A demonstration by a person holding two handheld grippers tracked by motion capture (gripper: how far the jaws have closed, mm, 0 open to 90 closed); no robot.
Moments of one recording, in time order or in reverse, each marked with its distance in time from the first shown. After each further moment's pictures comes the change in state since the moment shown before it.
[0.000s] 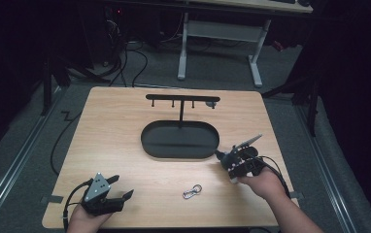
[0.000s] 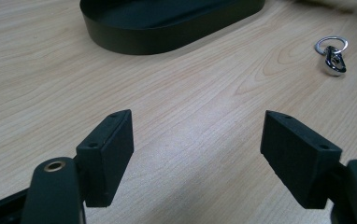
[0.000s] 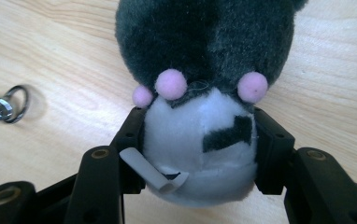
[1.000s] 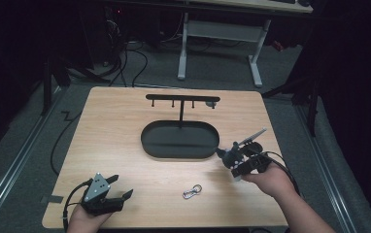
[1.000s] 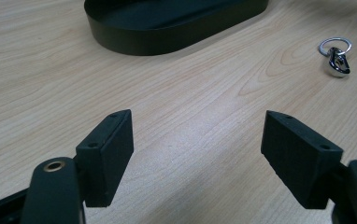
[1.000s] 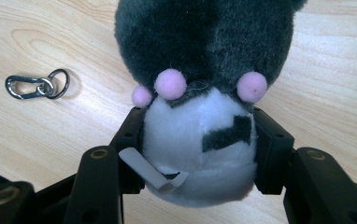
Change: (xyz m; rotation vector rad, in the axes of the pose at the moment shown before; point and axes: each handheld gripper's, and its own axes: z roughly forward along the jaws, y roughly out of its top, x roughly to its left) left arm 0.000 0.000 0.000 -0.006 0.010 -0.005; right arm 0.006 0.001 -0.036 0.006 0.012 -0.067
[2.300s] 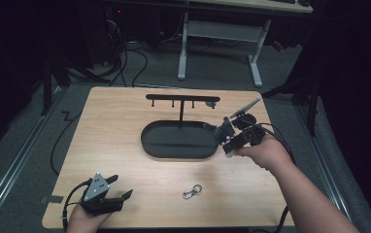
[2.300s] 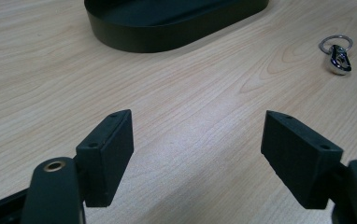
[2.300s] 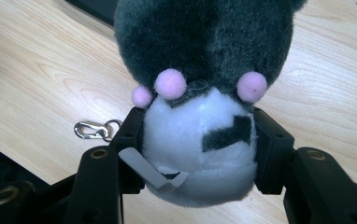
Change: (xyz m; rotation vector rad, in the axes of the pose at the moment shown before) left arm 0.002 -0.001 0.000 0.005 -0.001 -0.002; right arm 0.022 0.062 -0.059 -0.058 0.030 -0.071
